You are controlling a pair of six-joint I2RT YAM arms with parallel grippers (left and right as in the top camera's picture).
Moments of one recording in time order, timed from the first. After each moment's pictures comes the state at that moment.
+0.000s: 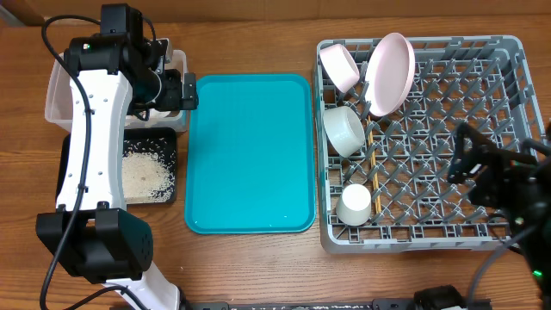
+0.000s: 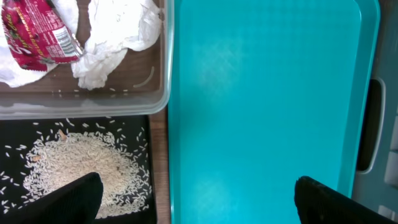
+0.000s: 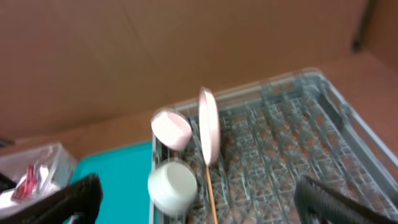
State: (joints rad) left arm 0.05 1.86 1.90 -1.32 0.15 -0.02; right arm 0.18 0.82 1.47 -1.04 0.15 0.33
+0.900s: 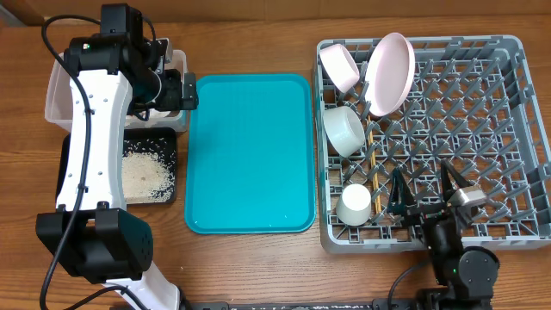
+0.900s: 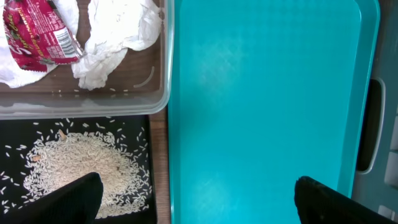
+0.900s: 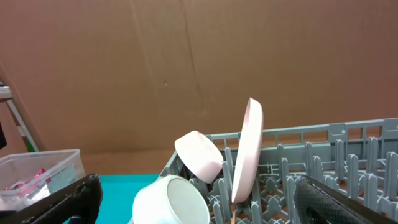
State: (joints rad) left arm 0.05 1.86 1.90 -1.32 0.15 -0.02; right arm 0.06 0.11 0.04 0.21 -0.15 0.22
